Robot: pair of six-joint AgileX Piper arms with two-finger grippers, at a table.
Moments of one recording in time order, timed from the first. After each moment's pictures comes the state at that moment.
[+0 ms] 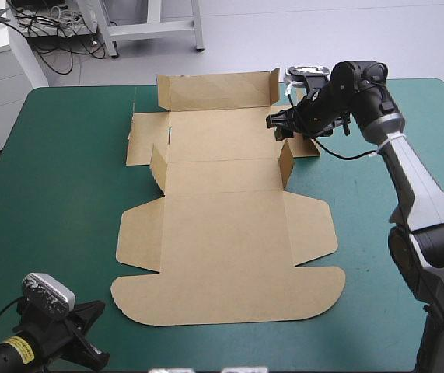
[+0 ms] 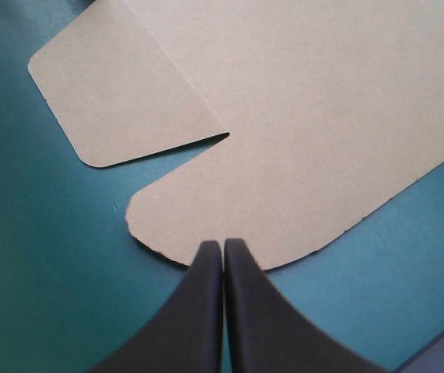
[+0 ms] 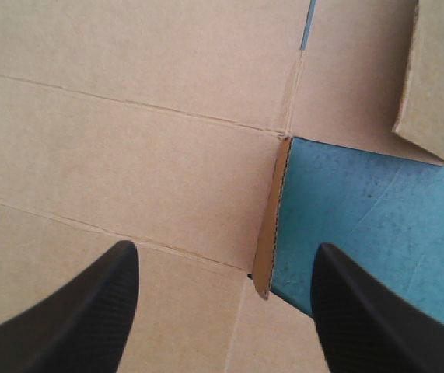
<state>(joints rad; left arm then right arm) -0.42 0.29 -0.49 -0.18 0.97 0.12 0.28 1.96 -2.06 0.24 1.25 0.01</state>
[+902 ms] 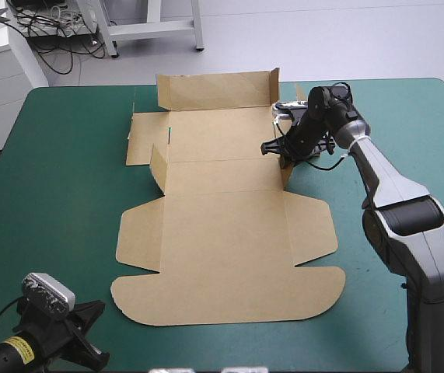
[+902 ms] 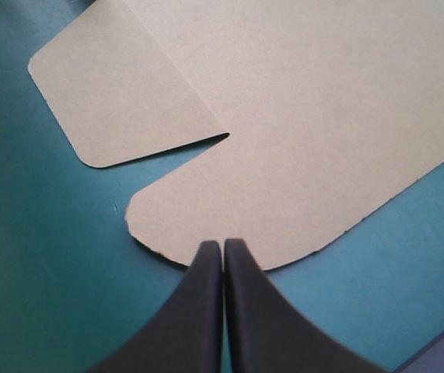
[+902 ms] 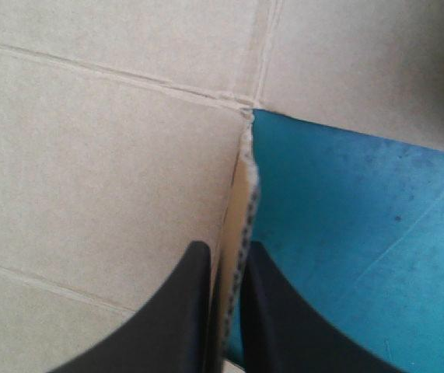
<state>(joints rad) -0.42 0.29 -0.49 -0.18 0.97 0.12 0.28 2.19 -2.06 0.23 1.24 -0.03</state>
